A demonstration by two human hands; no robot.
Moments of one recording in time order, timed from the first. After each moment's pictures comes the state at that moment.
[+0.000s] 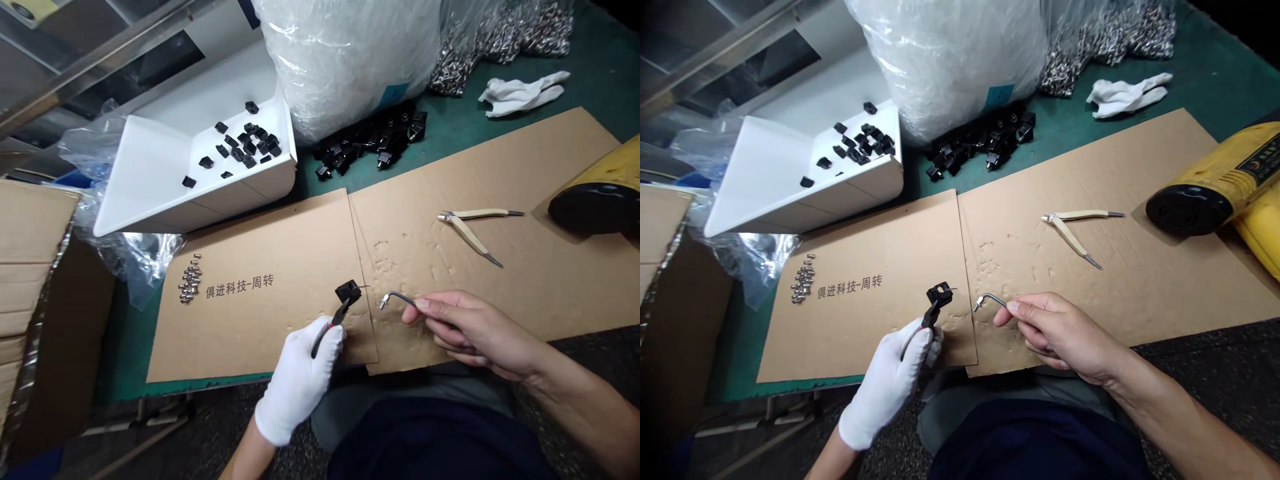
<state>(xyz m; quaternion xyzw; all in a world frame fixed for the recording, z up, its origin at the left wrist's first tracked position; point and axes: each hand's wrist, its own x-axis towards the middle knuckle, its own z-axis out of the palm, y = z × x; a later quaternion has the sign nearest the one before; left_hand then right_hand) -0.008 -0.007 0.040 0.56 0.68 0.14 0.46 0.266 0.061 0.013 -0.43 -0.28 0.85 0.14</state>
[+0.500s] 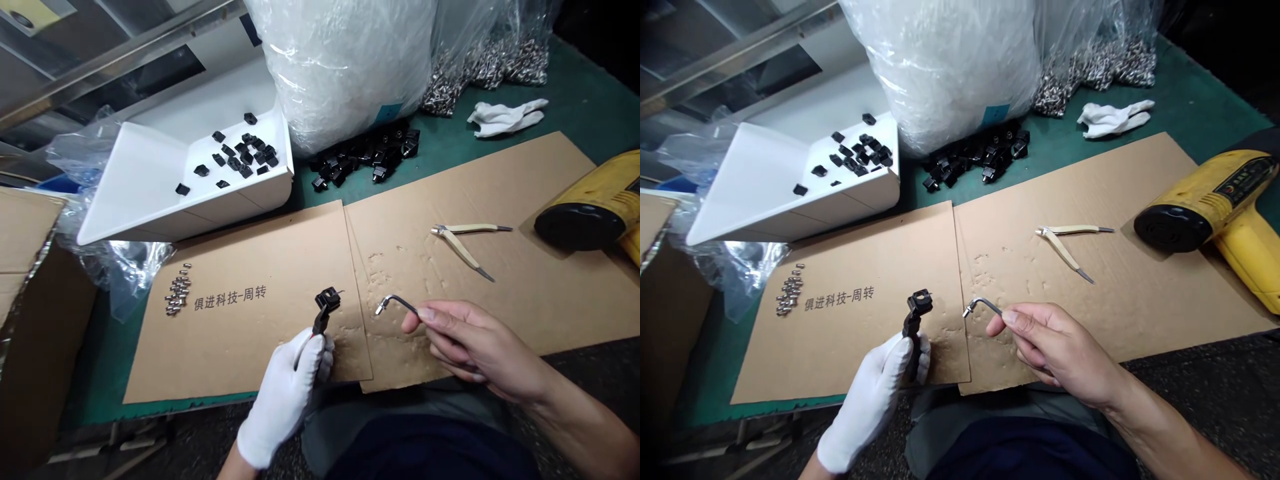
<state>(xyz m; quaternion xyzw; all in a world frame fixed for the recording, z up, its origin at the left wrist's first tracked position) -0.008 -0.003 0.045 0.45 0.67 0.22 0.54 0.266 0.063 0.027 -0.41 -0.31 0.84 0.19</state>
